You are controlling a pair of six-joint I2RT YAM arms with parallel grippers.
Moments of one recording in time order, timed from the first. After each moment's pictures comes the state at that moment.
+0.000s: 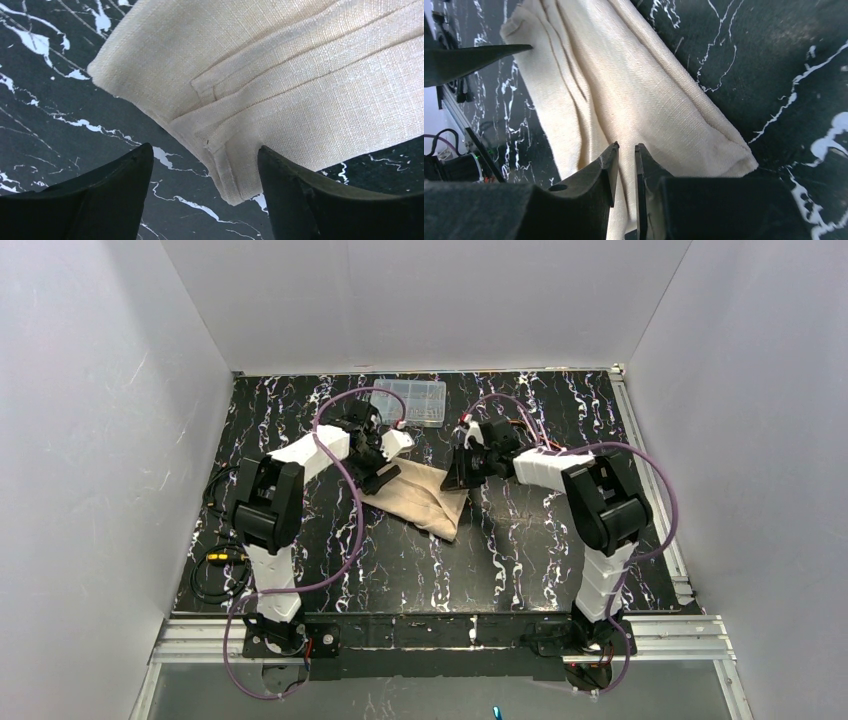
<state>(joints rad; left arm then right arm) -0.36 1.94 1.36 -0.66 0.17 0.71 0.49 1.92 1.11 -0.02 -0.56 0.42</state>
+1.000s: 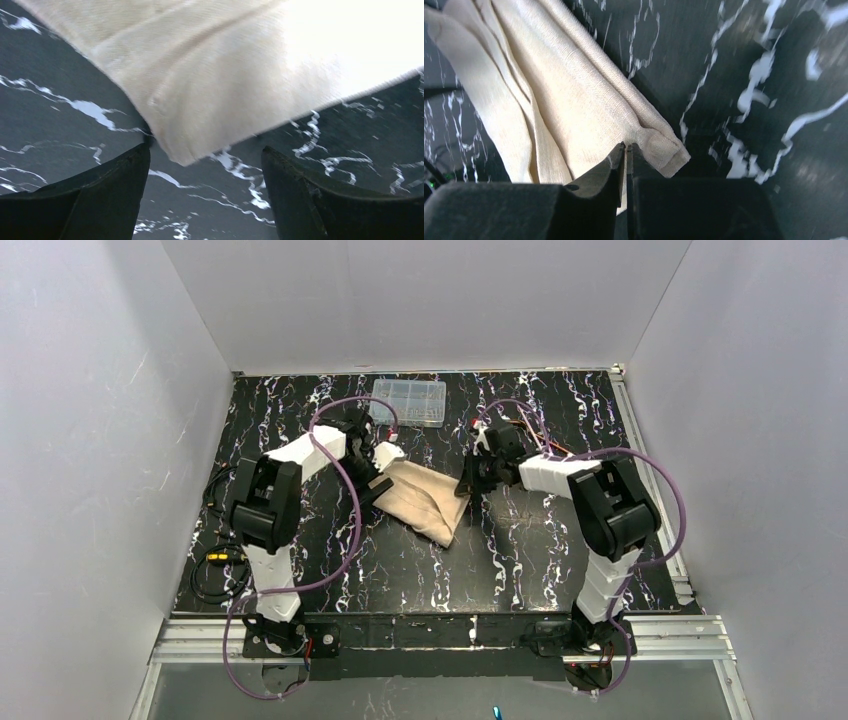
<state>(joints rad) -0.34 1.91 1.33 -0.86 0.19 0.67 0.48 1.89 1.07 -0.06 -0.39 0.38</state>
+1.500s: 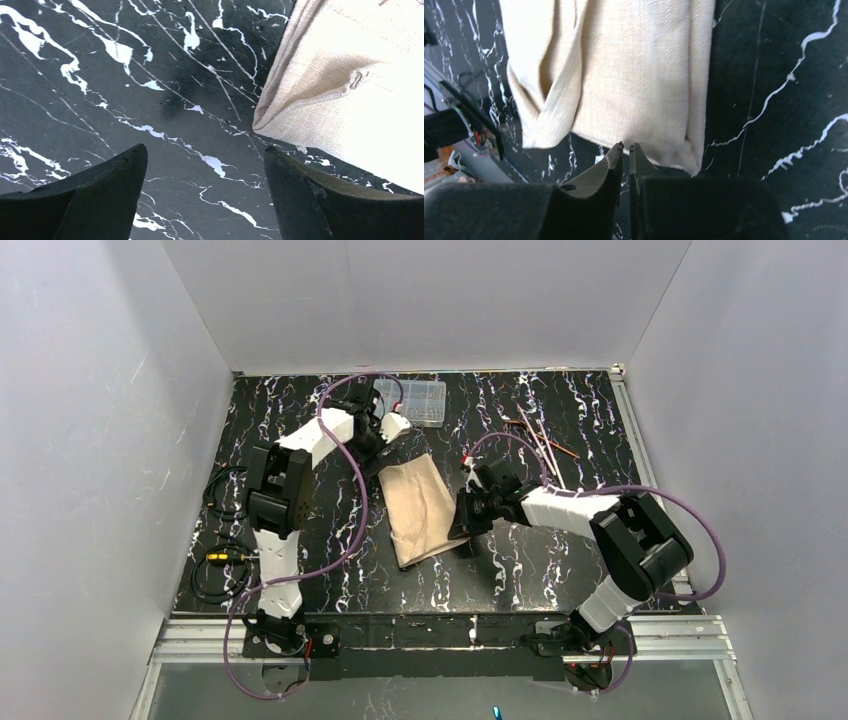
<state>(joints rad) -0.34 2.08 1.59 -0.76 0.08 0.66 0.66 1.61 0.79 -0.14 -0.41 0.56</state>
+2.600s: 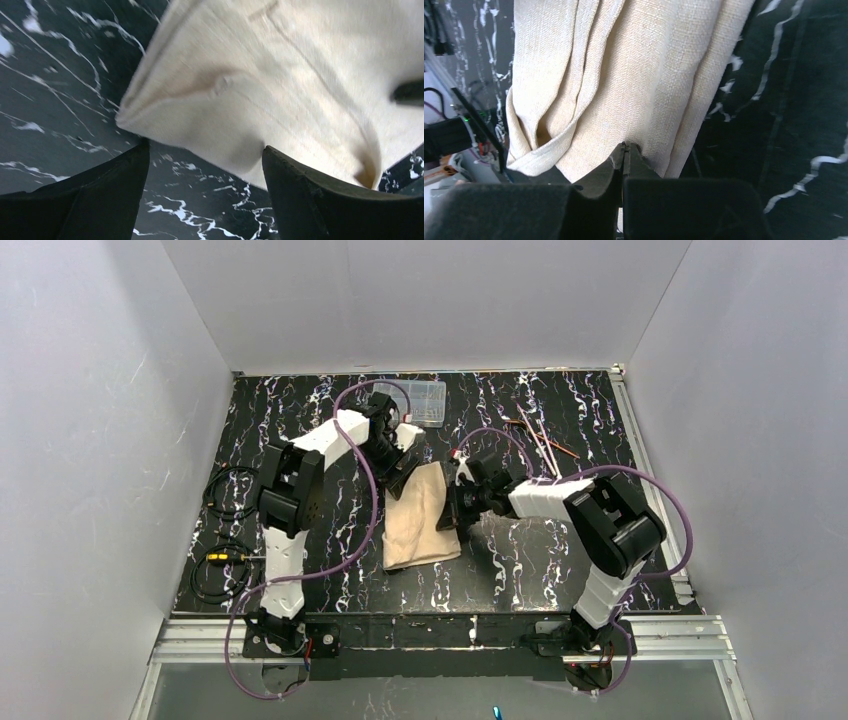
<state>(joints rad) -0.41 2.11 1.62 -0.94 0.30 0.36 0.65 1.76 0.88 -0.01 -0.47 0.50</state>
